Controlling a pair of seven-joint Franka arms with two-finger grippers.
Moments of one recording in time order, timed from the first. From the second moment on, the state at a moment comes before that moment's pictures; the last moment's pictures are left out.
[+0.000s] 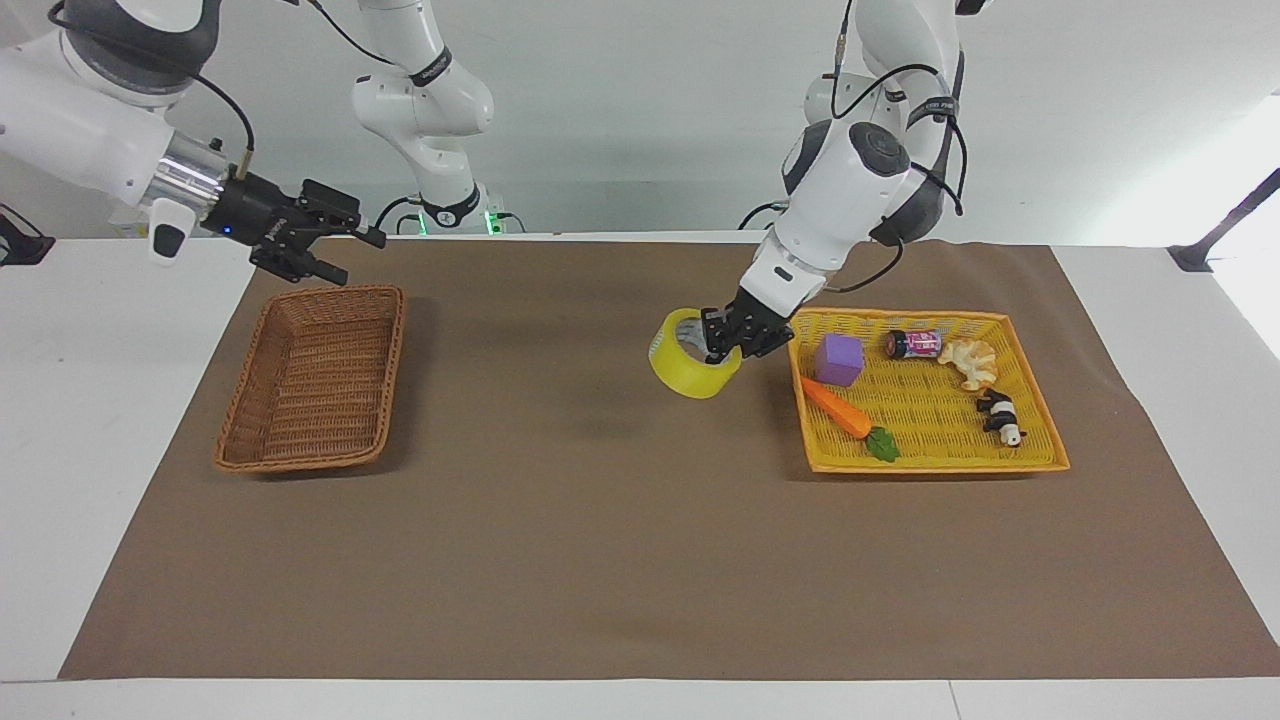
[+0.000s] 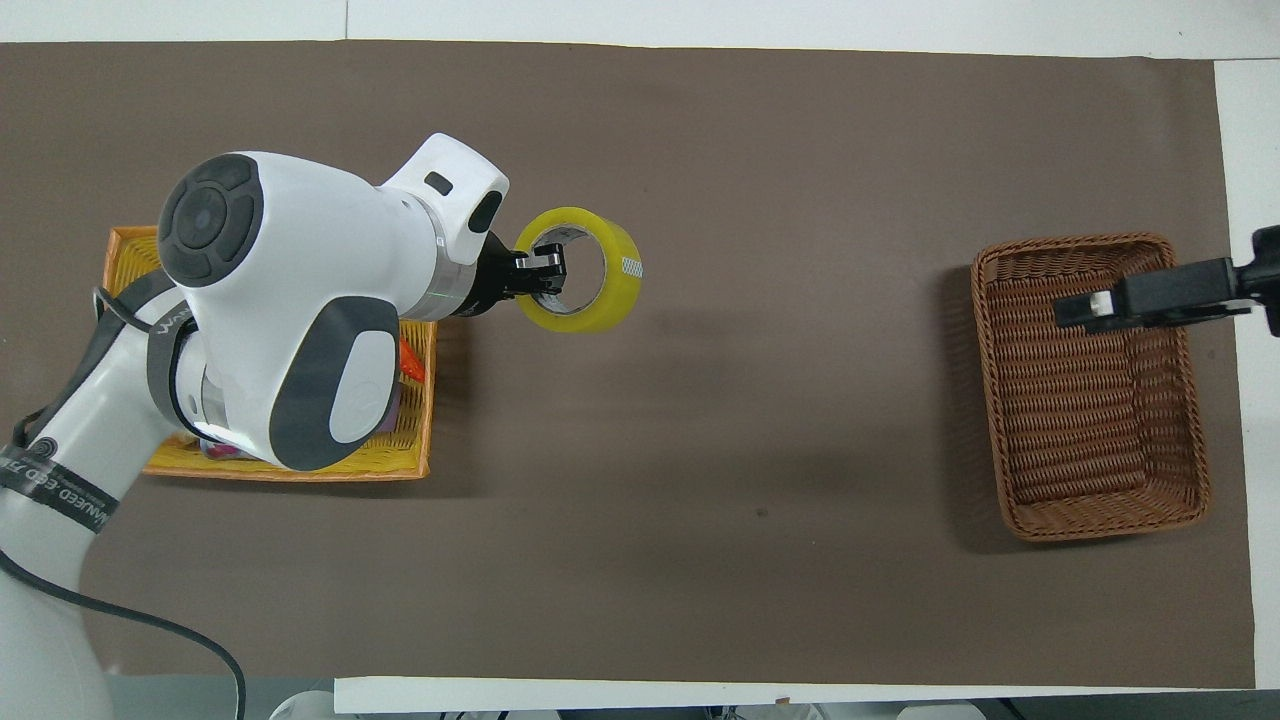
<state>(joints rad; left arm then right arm) -0.49 0.12 -0.09 -1.86 -0.34 2.22 -0.45 0.00 -0.03 -0.21 -1.84 0.82 1.52 -0.36</state>
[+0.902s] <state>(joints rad) -0.49 0.12 -0.09 -1.86 -0.33 2.22 -0.45 0.38 0.07 -0.21 -2.02 1.33 1.95 -0.47</state>
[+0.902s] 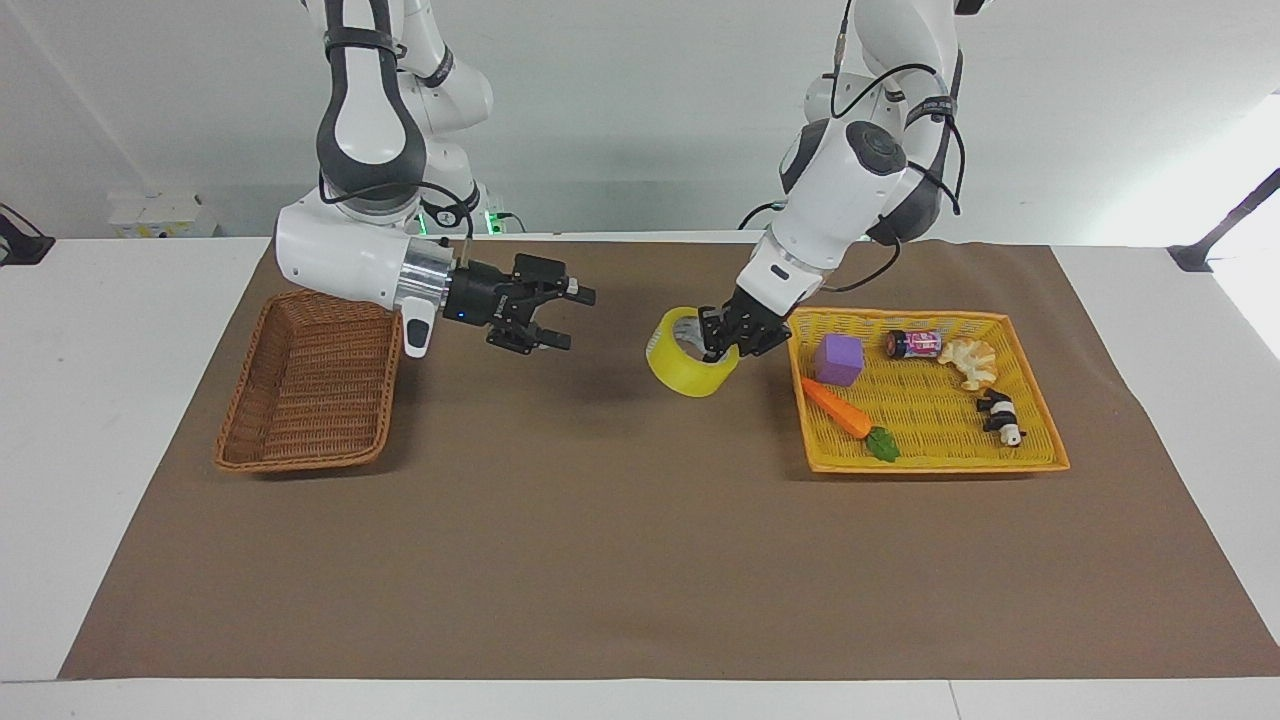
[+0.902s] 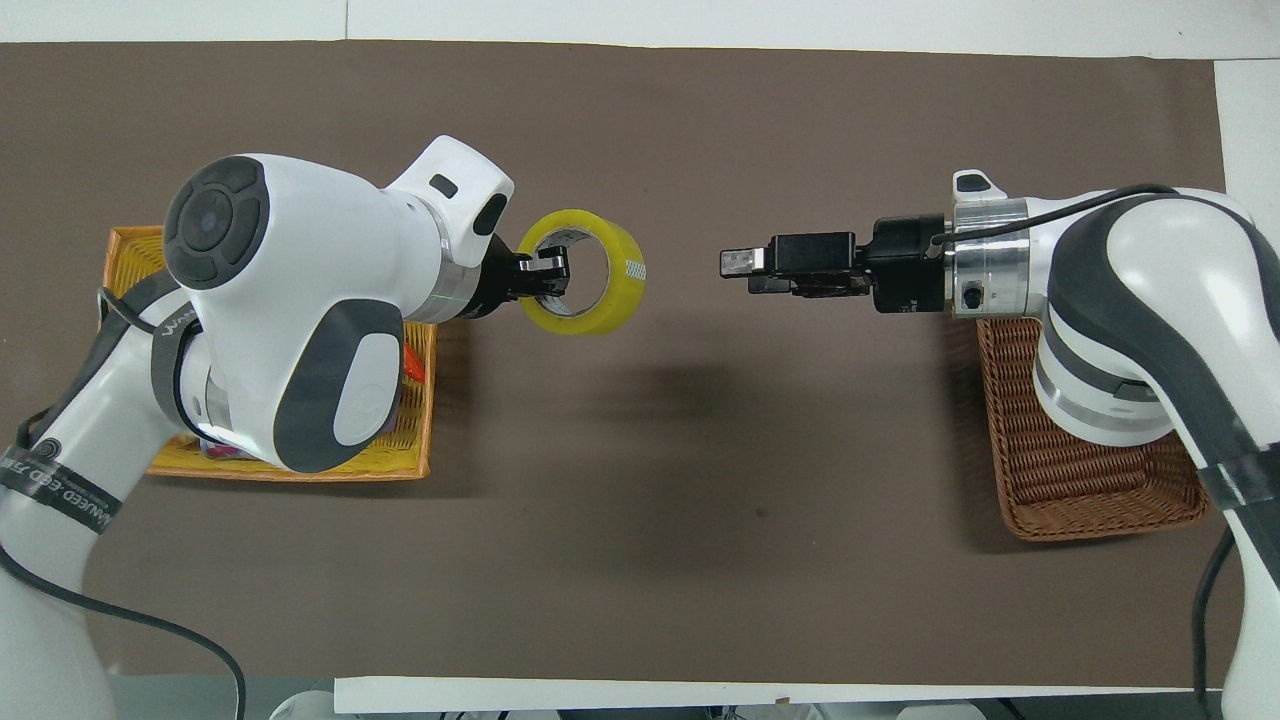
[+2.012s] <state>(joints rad) -0.49 0.12 -0.10 -1.87 -0.33 2.22 -0.43 0.58 0.15 -0.21 -1.99 1.50 2.17 -0.43</state>
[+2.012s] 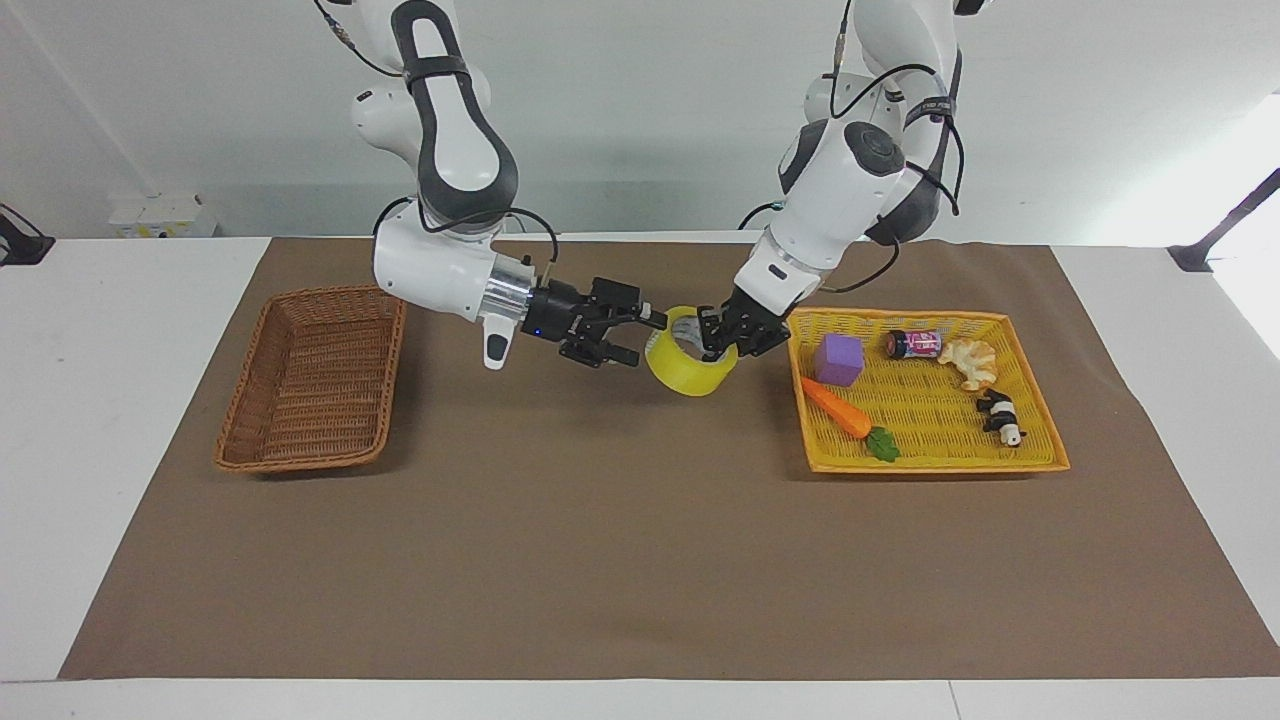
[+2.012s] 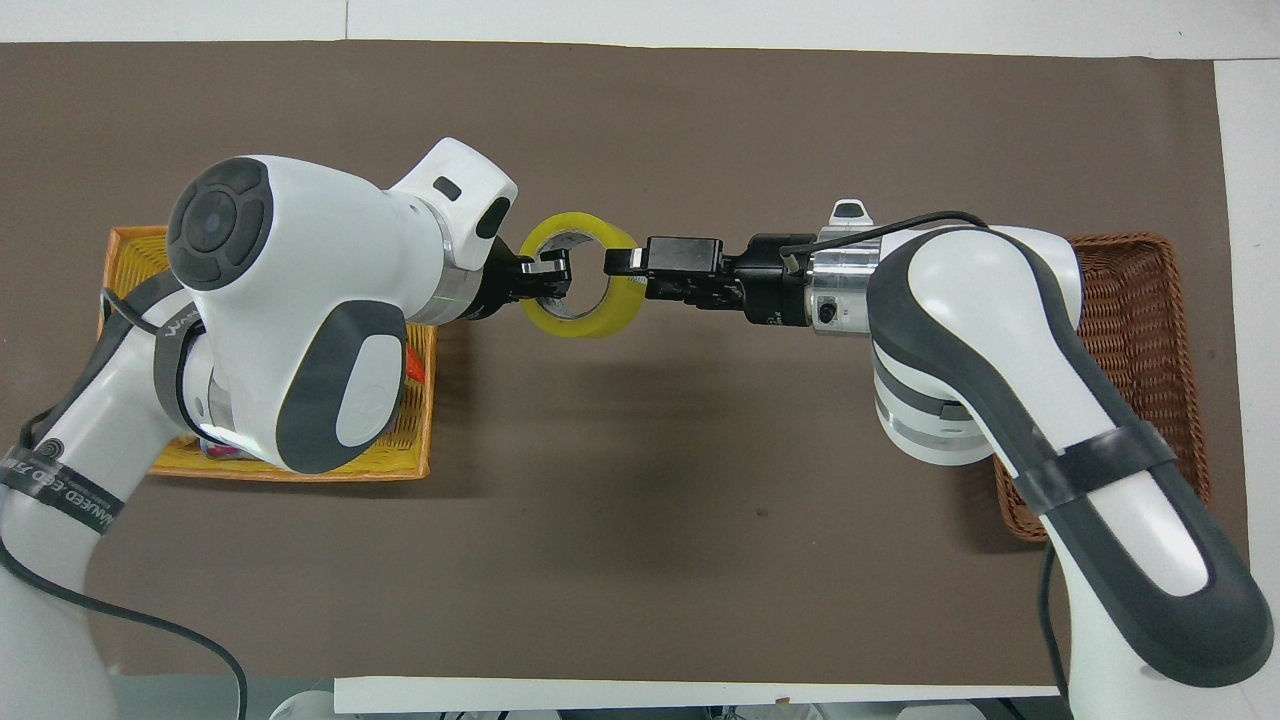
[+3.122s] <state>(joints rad) -0.49 0.12 -0.10 -1.87 -0.33 2.22 -0.43 0.58 0.15 -0.21 -1.99 1.50 2.17 -0.43</state>
